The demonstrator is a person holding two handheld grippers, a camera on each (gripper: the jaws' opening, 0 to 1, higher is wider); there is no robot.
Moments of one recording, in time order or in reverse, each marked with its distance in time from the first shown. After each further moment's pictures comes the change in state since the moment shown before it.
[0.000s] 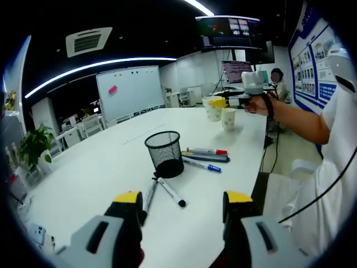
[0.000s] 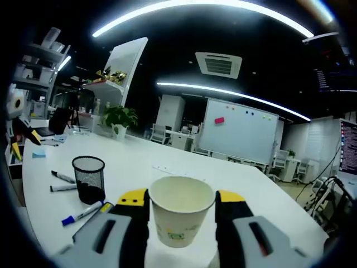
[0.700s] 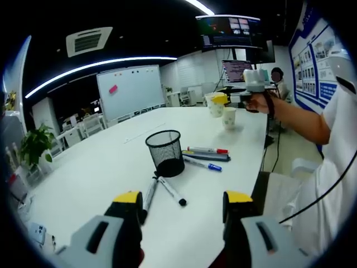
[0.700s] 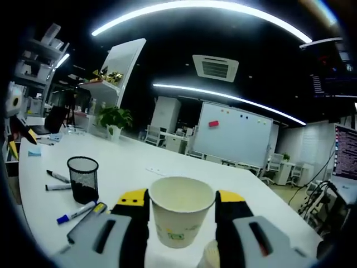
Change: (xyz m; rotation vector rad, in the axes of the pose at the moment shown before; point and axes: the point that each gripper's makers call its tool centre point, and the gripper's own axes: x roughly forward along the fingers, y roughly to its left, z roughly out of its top) left arm -0.001 0.001 -0.001 0.001 0.005 0.008; right arm -0.010 -0.015 0.008 -0.015 -0.019 -0.051
